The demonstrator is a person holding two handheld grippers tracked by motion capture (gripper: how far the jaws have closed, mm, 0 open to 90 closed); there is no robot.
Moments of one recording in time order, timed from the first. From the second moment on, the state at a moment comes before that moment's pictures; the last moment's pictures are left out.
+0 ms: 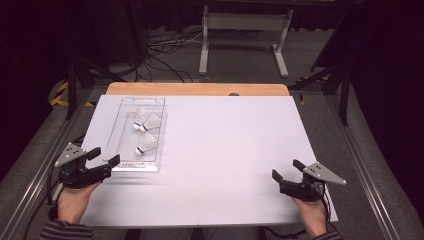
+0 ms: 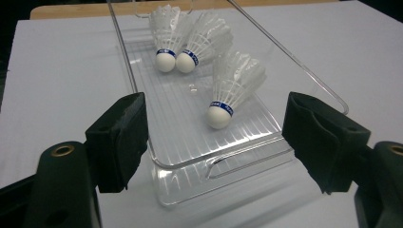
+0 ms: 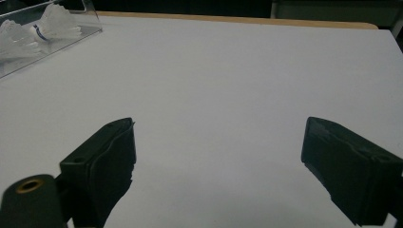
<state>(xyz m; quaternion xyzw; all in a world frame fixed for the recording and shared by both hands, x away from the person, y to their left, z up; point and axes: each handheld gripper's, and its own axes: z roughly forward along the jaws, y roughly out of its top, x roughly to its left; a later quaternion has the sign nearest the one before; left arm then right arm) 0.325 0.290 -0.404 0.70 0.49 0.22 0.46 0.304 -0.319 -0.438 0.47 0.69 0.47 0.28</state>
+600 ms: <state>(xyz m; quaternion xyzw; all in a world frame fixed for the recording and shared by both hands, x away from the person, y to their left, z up) 0.314 0.296 -0.414 0.68 0.50 0.24 0.48 0.304 -0.319 -0.438 0.47 0.69 0.47 0.28</state>
